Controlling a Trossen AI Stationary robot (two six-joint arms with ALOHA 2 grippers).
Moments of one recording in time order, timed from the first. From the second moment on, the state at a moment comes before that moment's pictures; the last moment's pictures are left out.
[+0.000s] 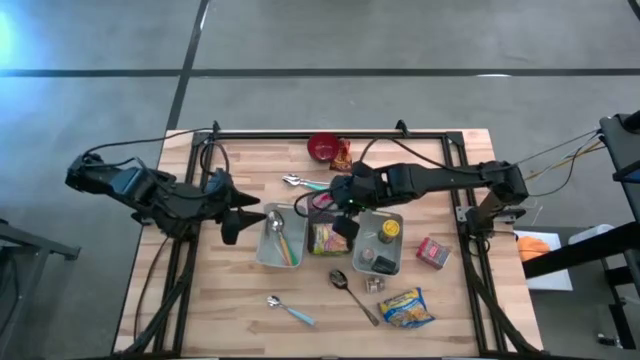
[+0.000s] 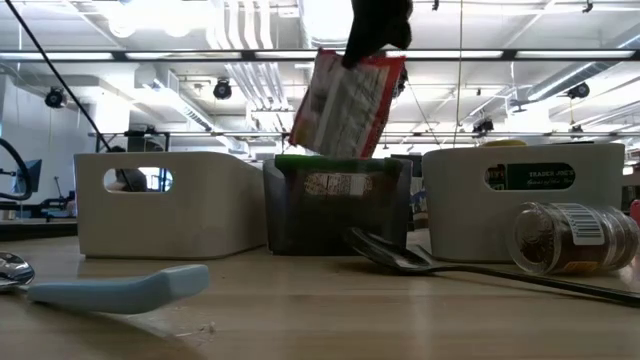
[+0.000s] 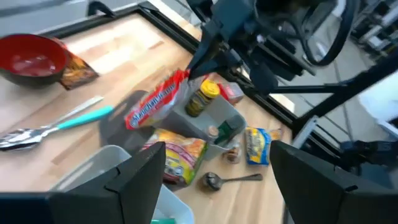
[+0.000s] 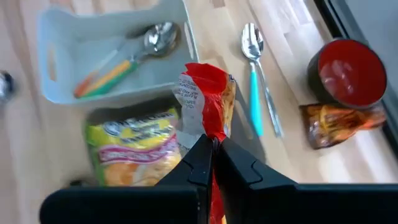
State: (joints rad) left arm -0.37 0.98 1.17 -0.74 -0.47 -0.82; right arm 0.07 1.73 1.68 -0.96 0.27 0.29
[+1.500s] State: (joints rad) left arm -0.36 0.98 1.17 -0.86 -0.54 -0.82; right arm 0.08 1.97 1.69 -0.93 -0.11 0.21
